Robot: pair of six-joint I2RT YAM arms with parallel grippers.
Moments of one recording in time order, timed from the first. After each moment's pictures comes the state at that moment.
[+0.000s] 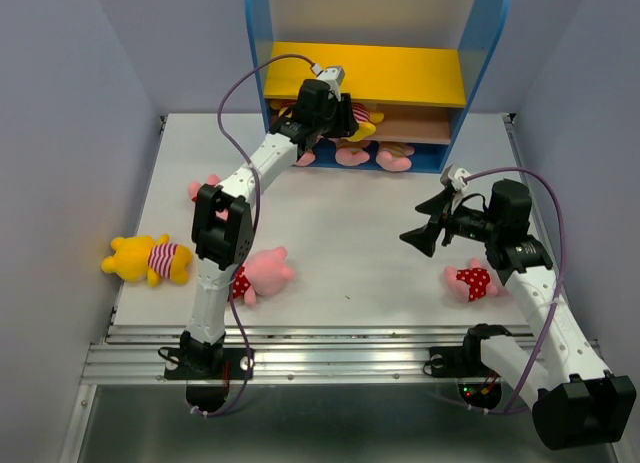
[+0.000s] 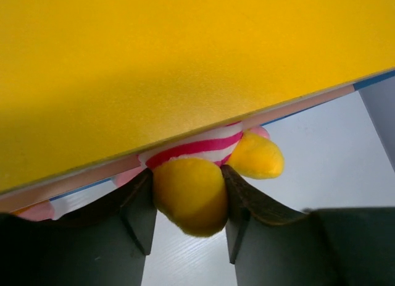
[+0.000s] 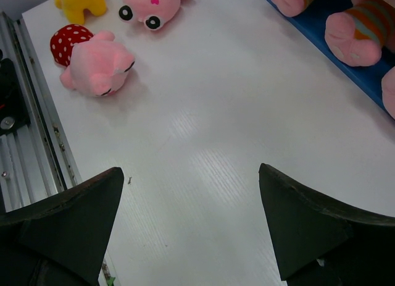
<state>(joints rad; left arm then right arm) -0.50 2.19 2.05 -0.27 0.14 -0.40 0.09 0.88 0.75 -0.24 -0.94 -0.19</state>
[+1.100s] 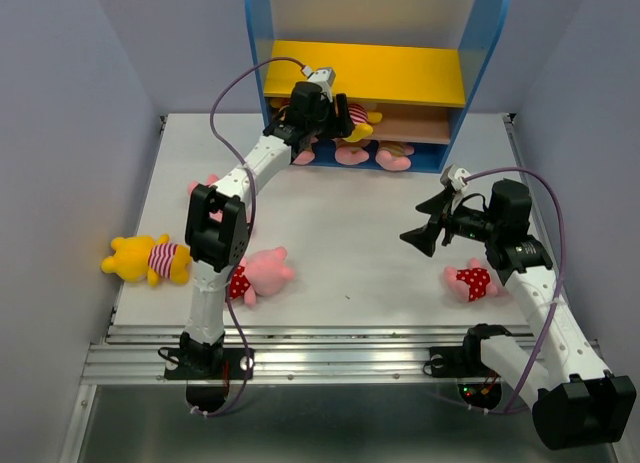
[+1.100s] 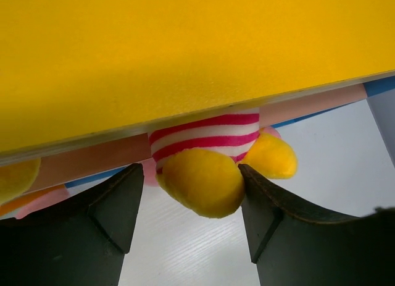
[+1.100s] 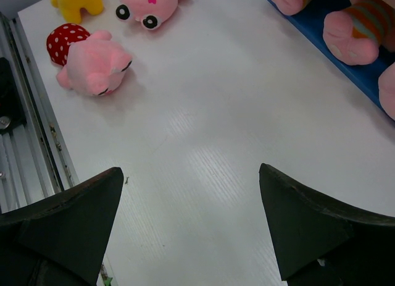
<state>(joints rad) -0.48 2.15 1.97 -0.22 0.13 -0.41 0.09 0.88 0.75 -0.24 -0.93 -0.19</state>
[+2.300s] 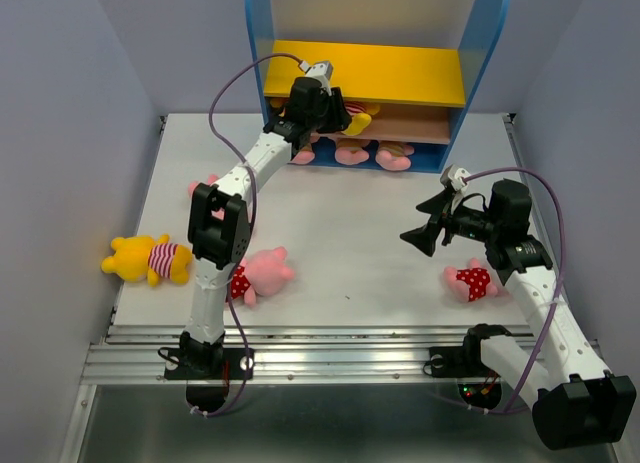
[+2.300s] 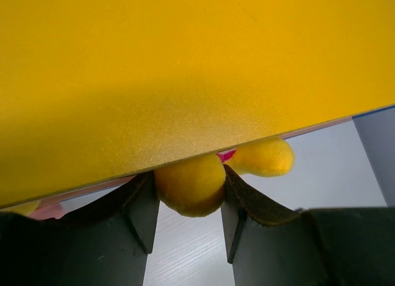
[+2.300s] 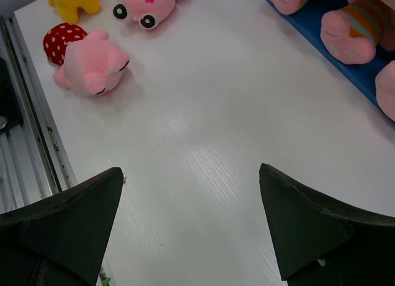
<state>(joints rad) -0.47 2.18 2.03 -0.21 0.12 -0.45 0.09 0.88 0.75 -0.24 -0.92 -0.20</state>
